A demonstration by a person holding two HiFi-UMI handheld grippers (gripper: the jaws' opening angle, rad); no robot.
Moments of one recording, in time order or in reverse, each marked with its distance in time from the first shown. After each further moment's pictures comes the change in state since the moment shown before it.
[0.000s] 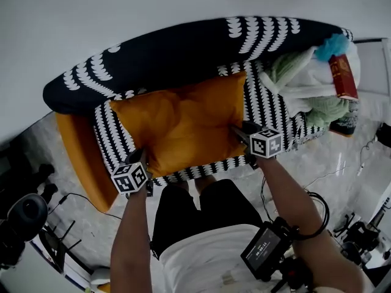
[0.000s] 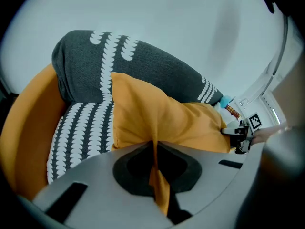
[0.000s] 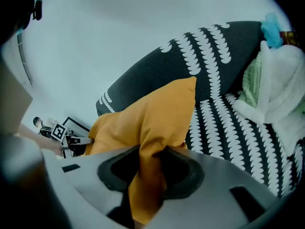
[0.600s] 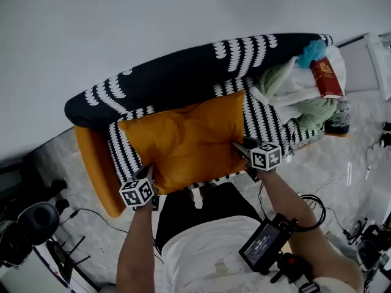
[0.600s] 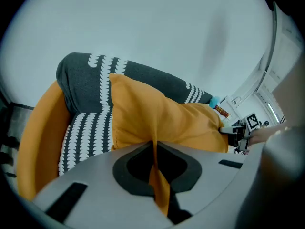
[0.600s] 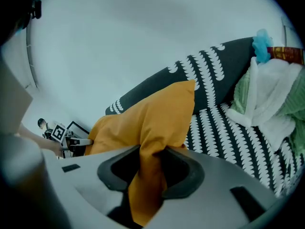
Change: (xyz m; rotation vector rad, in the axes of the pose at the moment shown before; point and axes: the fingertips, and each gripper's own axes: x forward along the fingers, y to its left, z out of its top) left arm -0.067 -0.045 0.000 0.064 -0.026 -0.018; right arm -0.071 0.028 -0.007 0.006 -0.080 0.015
